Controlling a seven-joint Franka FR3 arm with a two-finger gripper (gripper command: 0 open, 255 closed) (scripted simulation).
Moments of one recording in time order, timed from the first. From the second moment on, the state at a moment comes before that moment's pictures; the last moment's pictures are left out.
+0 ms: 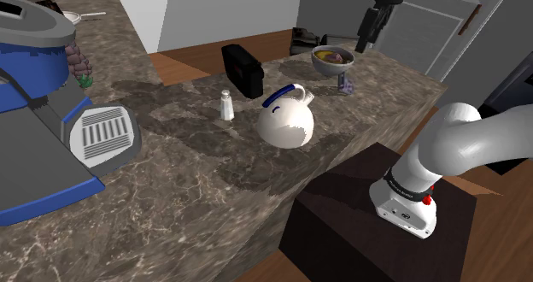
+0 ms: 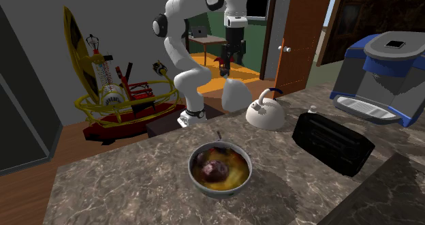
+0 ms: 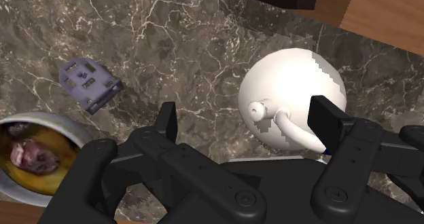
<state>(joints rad) 0.02 -0.82 -0.01 -2.28 0.00 1.48 -0.06</state>
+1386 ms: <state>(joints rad) 0.03 -0.74 -0.44 -2.63 -0.41 2.02 -0.74</state>
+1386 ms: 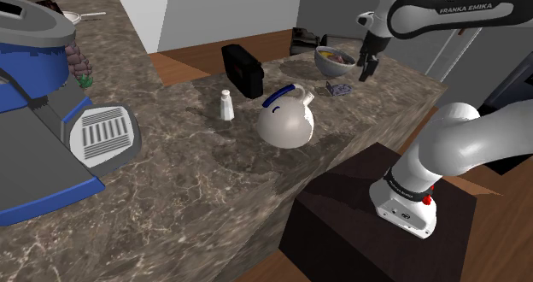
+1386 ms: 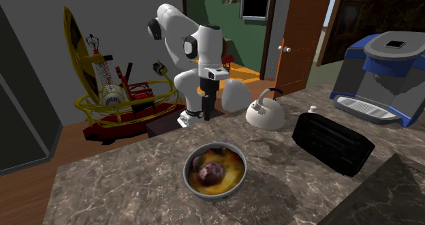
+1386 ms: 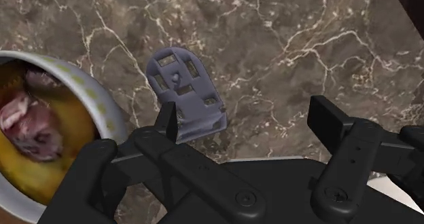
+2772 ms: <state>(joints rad) 0.10 -0.44 -0.69 -2.63 -0.51 2.40 -0.99</state>
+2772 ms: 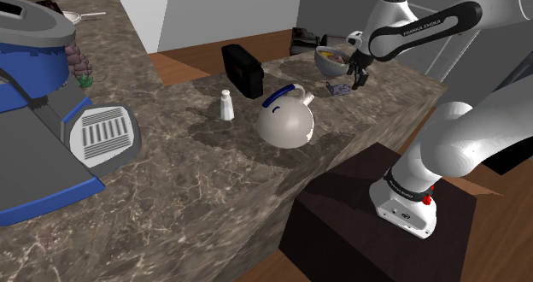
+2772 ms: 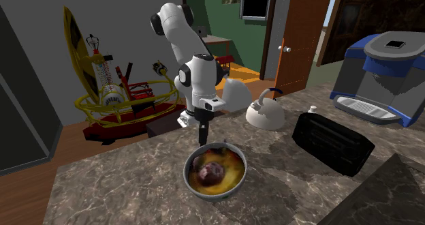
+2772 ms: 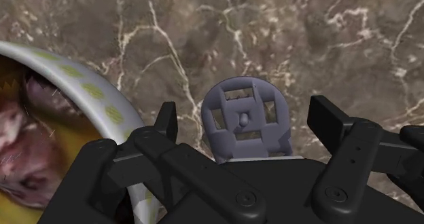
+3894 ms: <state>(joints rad) -0.04 -0.42 -0.35 -2.66 -0.50 2.41 -0.14</state>
